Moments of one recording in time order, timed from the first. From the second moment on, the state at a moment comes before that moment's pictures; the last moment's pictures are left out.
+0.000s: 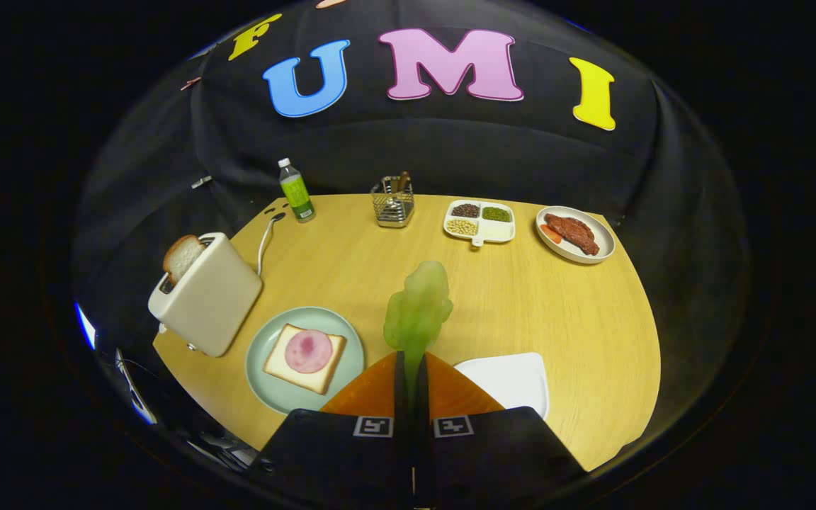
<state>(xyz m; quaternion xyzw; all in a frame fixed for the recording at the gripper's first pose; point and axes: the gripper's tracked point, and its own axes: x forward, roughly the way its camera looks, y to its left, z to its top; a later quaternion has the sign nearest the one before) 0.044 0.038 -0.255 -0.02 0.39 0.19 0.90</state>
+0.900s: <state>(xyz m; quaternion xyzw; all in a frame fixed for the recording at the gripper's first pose) 0.008 0.194 -0.326 -0.13 0.39 0.27 0.87</state>
